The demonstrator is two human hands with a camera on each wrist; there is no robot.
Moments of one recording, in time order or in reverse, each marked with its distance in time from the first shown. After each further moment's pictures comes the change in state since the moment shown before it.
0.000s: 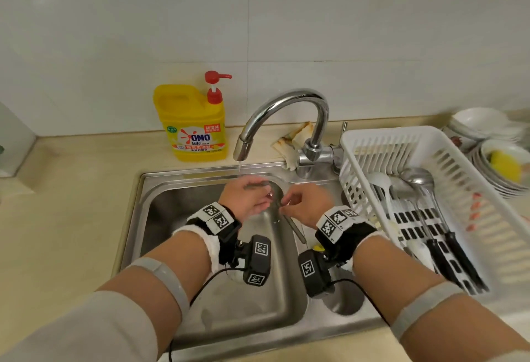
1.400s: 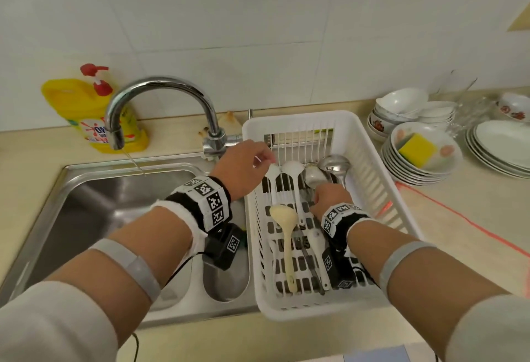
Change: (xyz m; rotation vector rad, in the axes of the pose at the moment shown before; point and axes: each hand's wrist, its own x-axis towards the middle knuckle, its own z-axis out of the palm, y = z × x) left_hand -0.001 0.012 0.261 1.175 0.013 0.610; right_hand -0.002 0.281 -0.131 -0.356 -0.035 0.200
